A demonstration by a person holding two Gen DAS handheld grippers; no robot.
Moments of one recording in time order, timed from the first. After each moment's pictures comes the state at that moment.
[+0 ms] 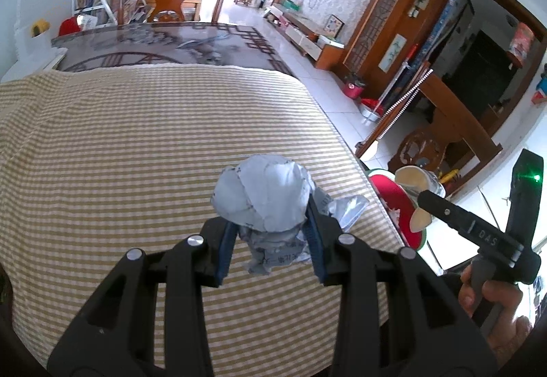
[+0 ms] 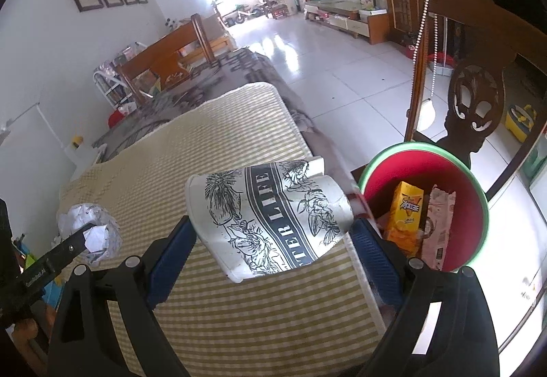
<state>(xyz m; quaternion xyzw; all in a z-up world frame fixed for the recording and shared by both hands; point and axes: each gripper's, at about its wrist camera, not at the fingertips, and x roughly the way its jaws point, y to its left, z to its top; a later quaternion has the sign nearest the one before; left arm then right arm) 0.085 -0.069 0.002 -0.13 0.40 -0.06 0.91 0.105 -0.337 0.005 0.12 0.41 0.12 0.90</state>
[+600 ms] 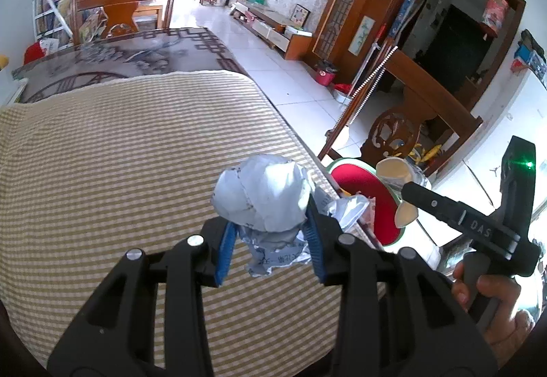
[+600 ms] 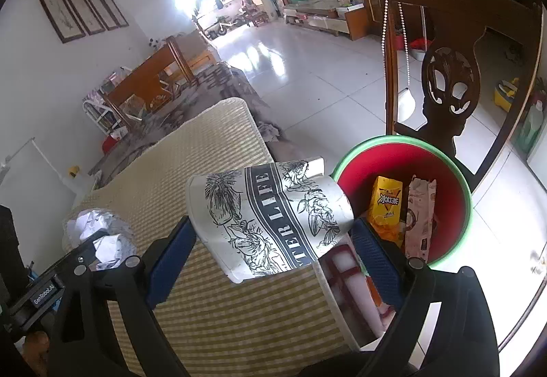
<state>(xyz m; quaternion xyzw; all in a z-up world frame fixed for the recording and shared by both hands) 0.105 -0.131 0.012 -0.09 0.40 -0.13 0.90 0.099 -0.386 0.010 0.17 0.40 0.10 0.89</state>
